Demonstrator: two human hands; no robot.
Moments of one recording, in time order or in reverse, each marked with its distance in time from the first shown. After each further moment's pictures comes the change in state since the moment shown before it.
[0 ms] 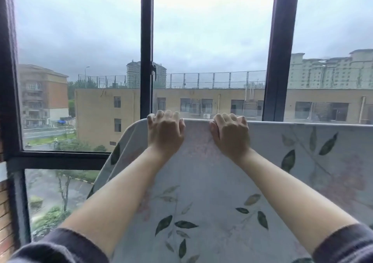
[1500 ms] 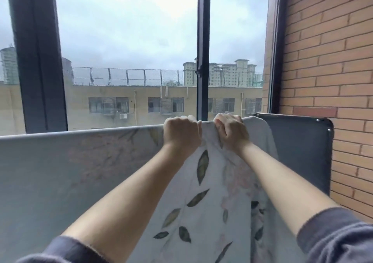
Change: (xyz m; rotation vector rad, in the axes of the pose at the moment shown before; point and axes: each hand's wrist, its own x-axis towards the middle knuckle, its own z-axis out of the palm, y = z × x) left_hand 0.066 0.869 0.168 -0.038 -0.065 0.426; right_hand -0.176 0.845 -0.141 -0.048 -0.122 0.248
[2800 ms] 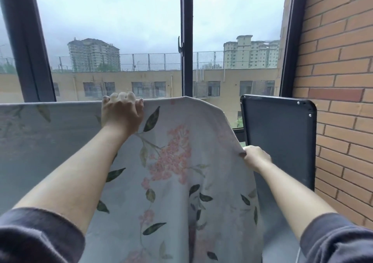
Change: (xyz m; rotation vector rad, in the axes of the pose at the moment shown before) left_hand 0.020 0.099 0.003 0.090 -0.037 -0.363; right_hand -0.120 0.288 -0.022 -0.084 -0.727 0.520
